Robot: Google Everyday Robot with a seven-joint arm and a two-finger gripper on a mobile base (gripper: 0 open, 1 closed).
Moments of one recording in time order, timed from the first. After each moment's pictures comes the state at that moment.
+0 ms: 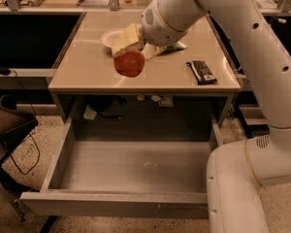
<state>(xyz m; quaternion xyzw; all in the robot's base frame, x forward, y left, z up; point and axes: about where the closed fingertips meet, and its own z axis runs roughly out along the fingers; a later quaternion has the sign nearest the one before) 0.611 0.002 0.942 -0.16 0.92 0.26 0.24</state>
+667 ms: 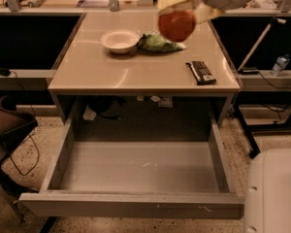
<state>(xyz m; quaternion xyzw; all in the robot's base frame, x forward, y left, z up) 0.581 -0.103 1.048 -0.05 0.91 0.20 0.37</state>
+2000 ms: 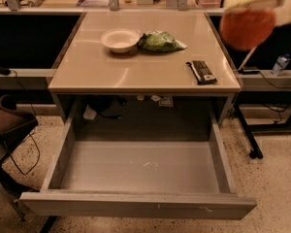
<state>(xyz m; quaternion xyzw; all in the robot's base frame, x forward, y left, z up) 0.468 -0.199 1.097 0.04 0.90 0.11 0.42</state>
